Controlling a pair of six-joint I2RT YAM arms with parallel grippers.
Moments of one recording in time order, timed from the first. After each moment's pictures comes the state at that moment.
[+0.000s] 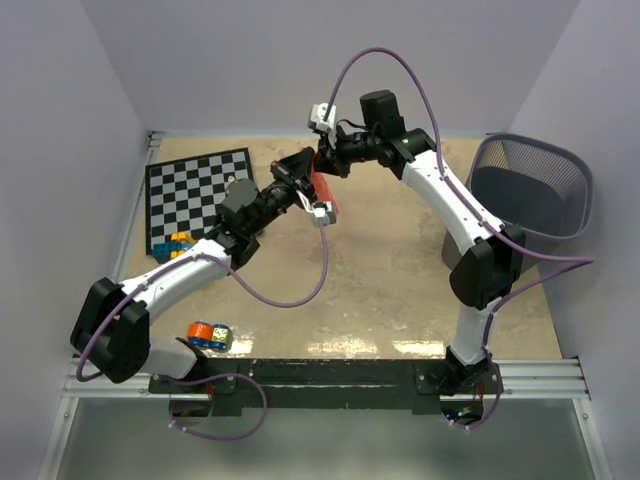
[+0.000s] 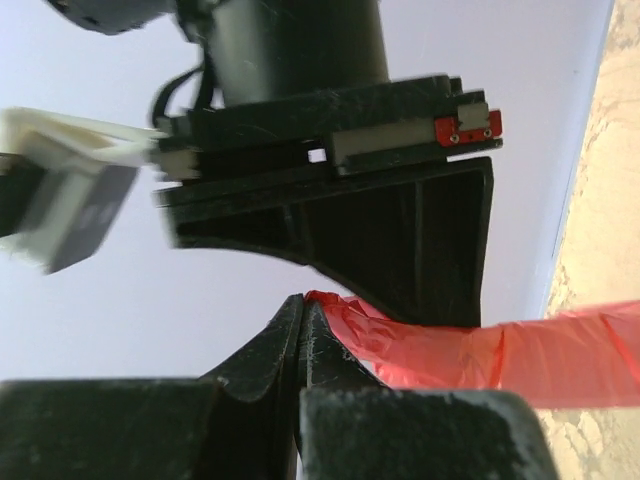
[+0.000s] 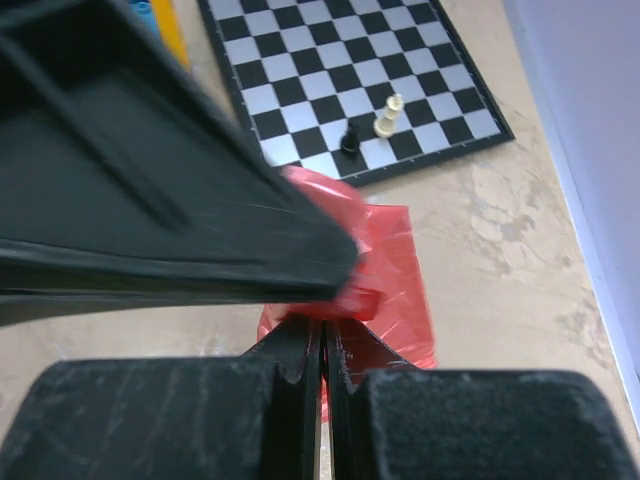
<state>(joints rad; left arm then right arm) -0.61 1.36 0.91 0.63 0.21 1.33 0.49 1.89 1.95 -0.61 -0.76 -0.56</state>
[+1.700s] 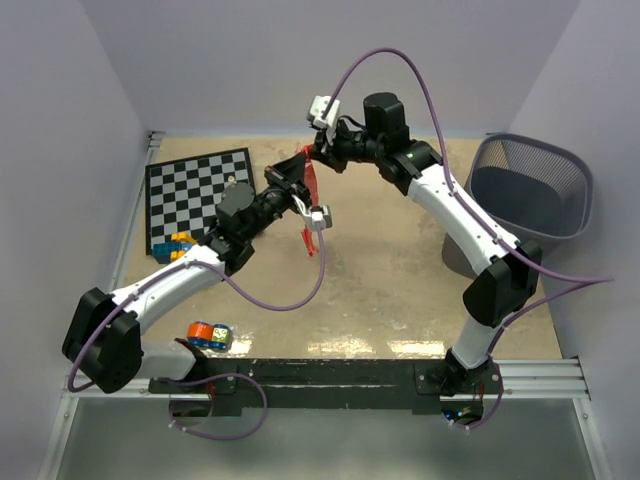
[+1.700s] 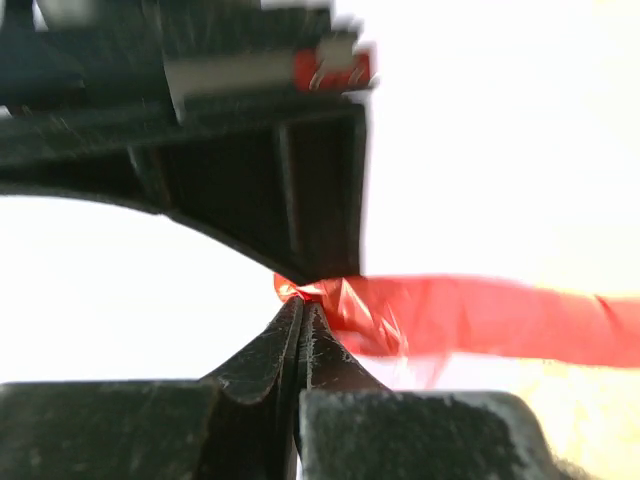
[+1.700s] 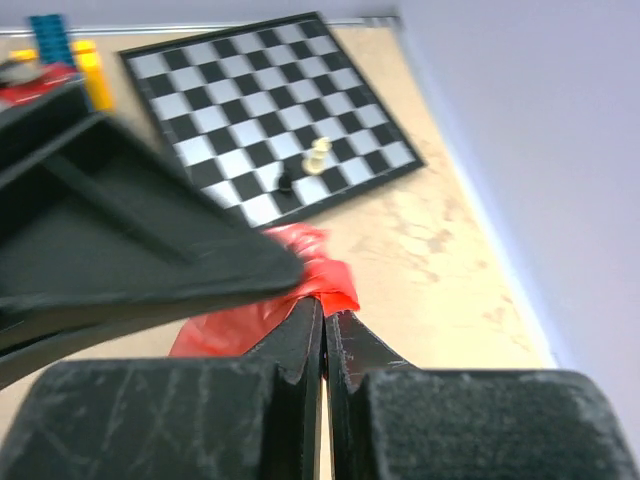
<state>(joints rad) -0.61 1.33 0.88 0.57 0.15 1.36 0.55 1.75 1.80 -0.40 -0.59 -0.45</state>
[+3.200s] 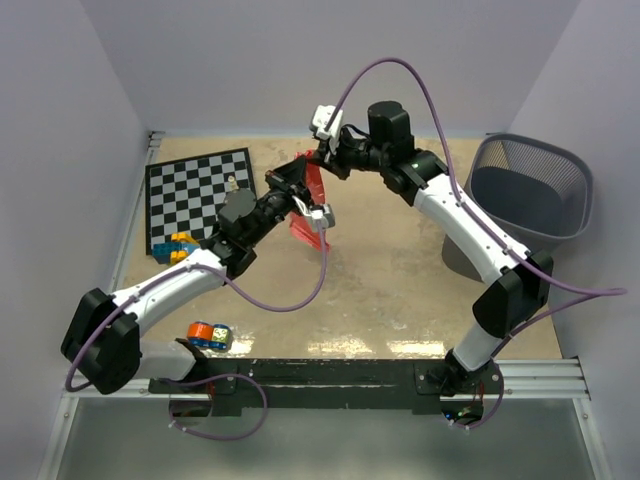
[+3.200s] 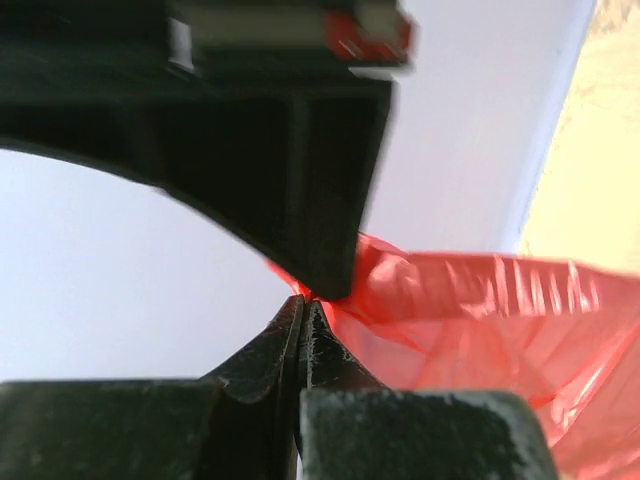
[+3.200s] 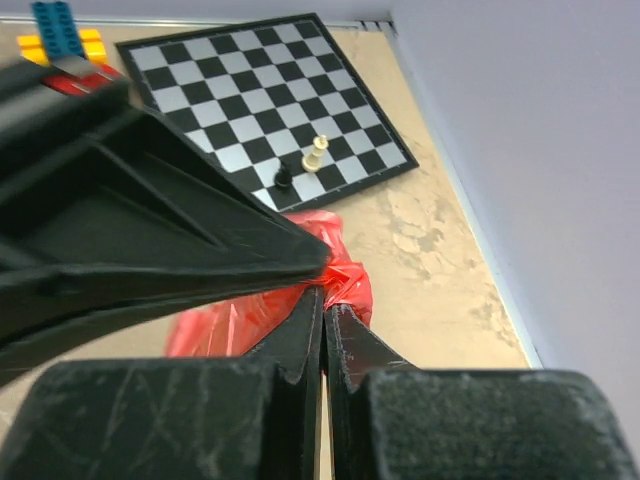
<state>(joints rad) -0.64 1.33 0.86 0.61 0.08 1.26 0.57 1.67 1.71 -0.36 -0.57 -0.48</state>
